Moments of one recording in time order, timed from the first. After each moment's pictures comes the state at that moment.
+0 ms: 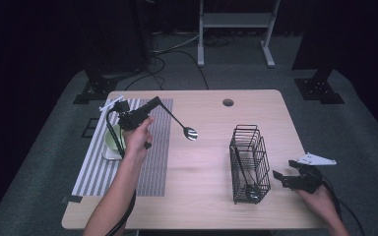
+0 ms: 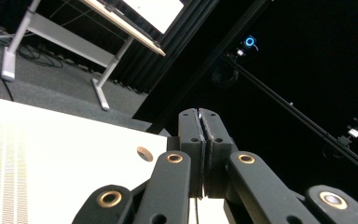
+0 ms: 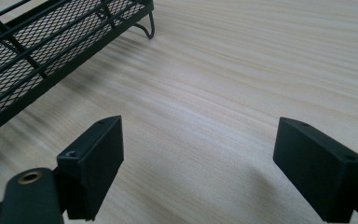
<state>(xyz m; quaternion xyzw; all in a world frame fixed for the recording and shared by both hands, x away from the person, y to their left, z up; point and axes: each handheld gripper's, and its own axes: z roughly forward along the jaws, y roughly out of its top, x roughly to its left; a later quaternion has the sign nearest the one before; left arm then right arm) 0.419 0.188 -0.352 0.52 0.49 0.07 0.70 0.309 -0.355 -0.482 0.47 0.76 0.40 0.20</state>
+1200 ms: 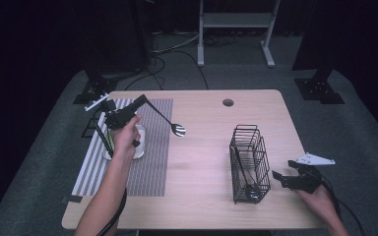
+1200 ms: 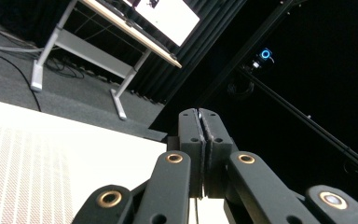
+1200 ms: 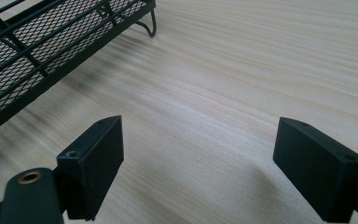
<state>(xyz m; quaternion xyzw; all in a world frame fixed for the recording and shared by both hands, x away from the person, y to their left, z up) 0.417 0.221 -0.345 0.50 0.51 0.10 0.69 0.310 -0.354 -0.483 0.46 0.77 0.40 0.19</state>
